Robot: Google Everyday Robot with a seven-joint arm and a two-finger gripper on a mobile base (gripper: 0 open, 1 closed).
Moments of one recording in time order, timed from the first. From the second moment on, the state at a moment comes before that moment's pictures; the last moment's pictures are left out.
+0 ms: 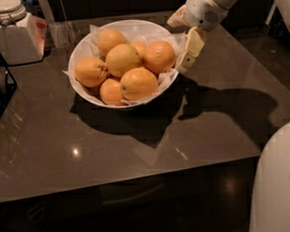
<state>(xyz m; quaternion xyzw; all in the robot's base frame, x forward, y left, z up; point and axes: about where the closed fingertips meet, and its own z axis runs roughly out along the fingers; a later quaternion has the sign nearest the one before) 0.637 -0.095 0.951 -0.68 0.67 0.14 0.26</state>
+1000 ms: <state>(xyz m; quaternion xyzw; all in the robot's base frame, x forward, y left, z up) 0.639 -0.084 0.947 -0.69 0.66 0.15 0.27</state>
